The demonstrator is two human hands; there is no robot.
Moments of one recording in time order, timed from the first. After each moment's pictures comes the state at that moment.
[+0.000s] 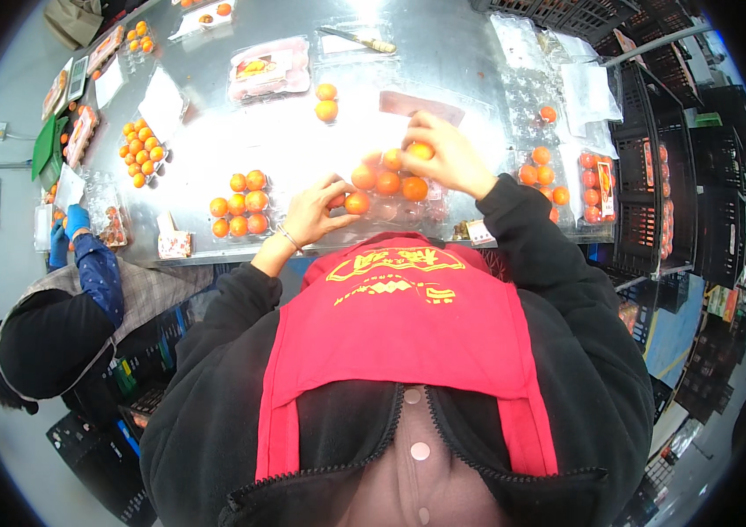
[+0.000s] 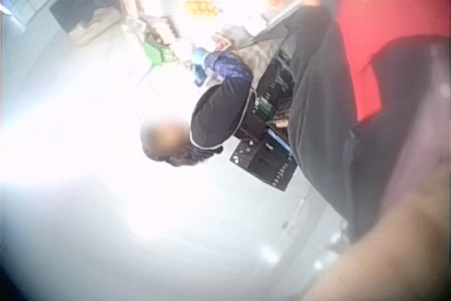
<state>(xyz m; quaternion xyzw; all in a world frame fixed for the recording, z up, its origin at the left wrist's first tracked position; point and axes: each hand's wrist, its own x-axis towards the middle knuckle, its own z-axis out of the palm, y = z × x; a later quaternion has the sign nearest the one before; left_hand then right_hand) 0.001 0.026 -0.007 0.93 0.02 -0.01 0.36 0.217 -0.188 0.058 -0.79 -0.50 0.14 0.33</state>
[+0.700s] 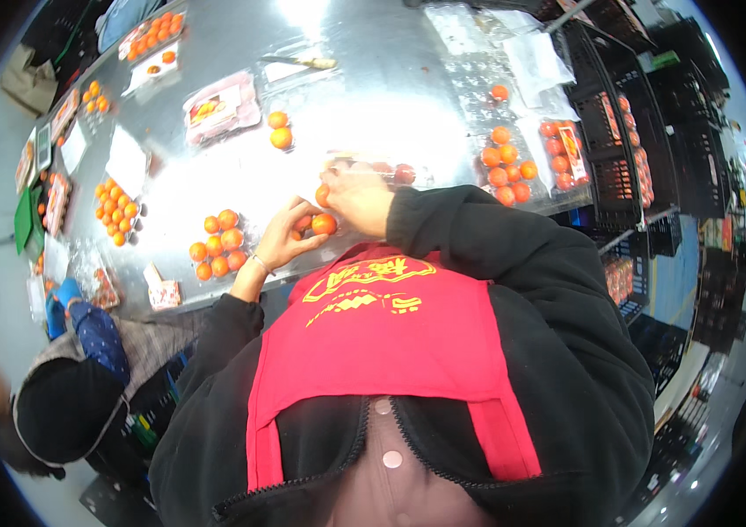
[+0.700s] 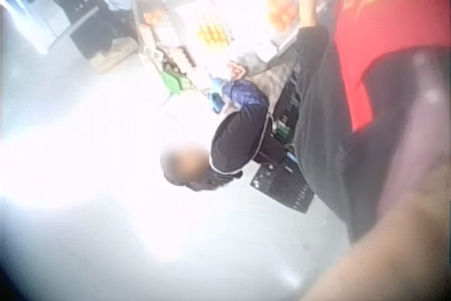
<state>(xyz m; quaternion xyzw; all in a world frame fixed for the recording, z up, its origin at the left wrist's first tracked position) 0.013 0.040 -0.008 0.86 -0.04 -0.05 0.50 0.145 -0.145 0.034 -0.80 -0.60 0.04 0.00</state>
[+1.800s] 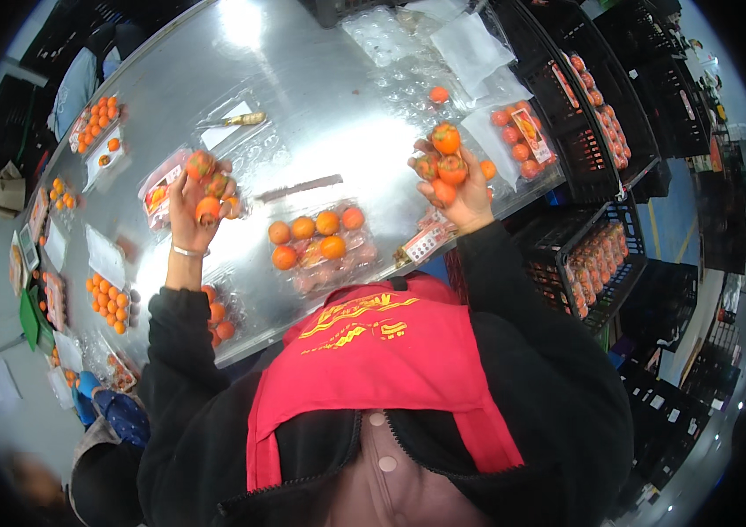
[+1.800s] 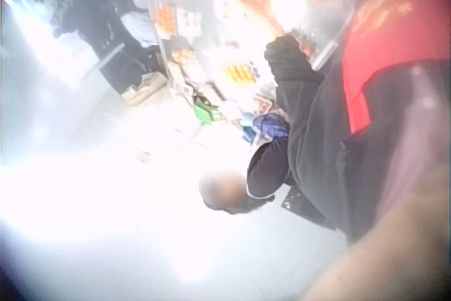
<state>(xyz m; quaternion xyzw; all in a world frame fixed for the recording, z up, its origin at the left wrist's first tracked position) 0.178 0.110 0.051 0.38 0.05 -0.09 0.92 0.245 -0.351 0.026 -0.26 0.03 0.27 0.93</state>
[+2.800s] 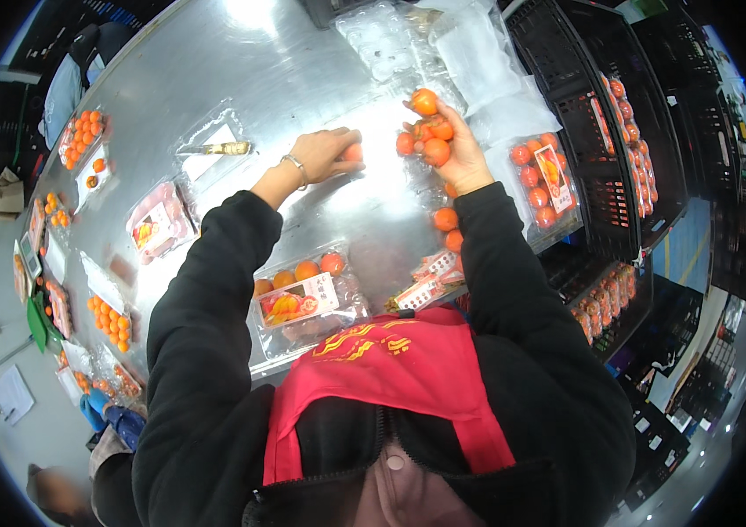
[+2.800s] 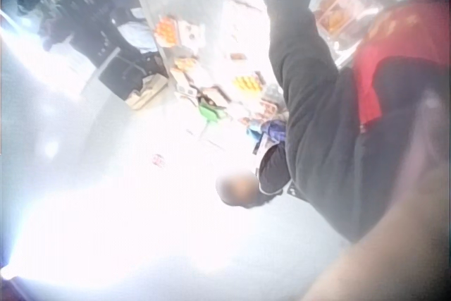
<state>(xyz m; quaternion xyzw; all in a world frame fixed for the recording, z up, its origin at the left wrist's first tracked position) 0.403 -0.056 -0.048 0.93 -0.25 -0.17 0.19 0.429 -0.337 -0.018 -0.34 0.13 0.27 0.89</state>
